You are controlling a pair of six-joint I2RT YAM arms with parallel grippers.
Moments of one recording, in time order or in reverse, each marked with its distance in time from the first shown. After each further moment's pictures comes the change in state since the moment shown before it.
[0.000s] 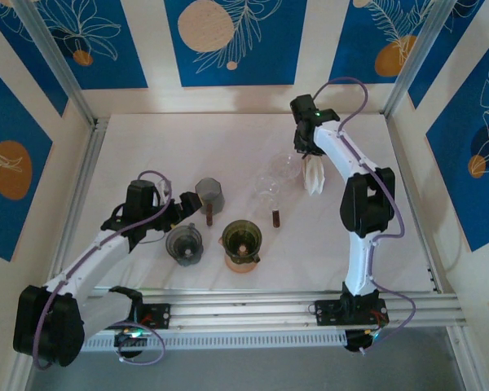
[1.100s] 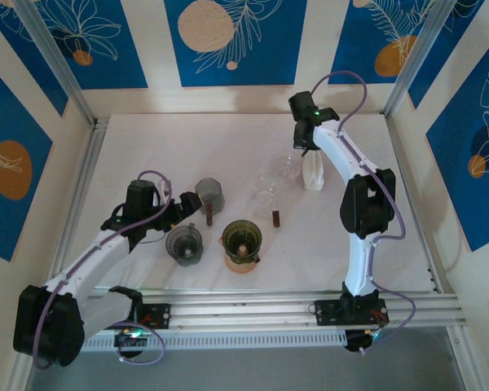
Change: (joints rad) left arm 0.000 0.000 0.000 0.000 0.000 0.000; right arm 0.014 -0.031 0.002 0.042 0.074 -0.048
